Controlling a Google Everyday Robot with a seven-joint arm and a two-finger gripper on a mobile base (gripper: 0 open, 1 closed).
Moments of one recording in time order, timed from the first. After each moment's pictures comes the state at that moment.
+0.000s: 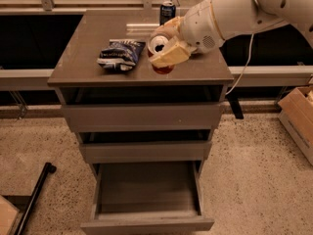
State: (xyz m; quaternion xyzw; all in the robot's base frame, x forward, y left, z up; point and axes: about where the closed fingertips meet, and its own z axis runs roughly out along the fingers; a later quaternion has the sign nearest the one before) arm 0.586 -0.018 0.971 -0.65 0.60 0.20 0.43
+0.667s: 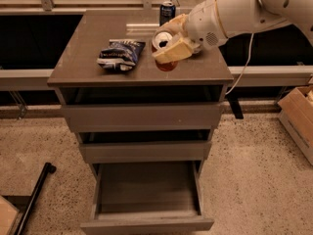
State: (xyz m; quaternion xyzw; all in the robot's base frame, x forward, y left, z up) arm 0.602 -0.028 0.972 -0.63 0.61 0.20 0.44
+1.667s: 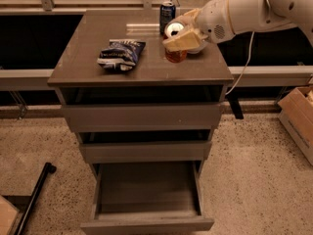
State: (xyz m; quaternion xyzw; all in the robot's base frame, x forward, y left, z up) arm 0.651 -0.060 0.974 -0.56 0.65 0.22 0.47
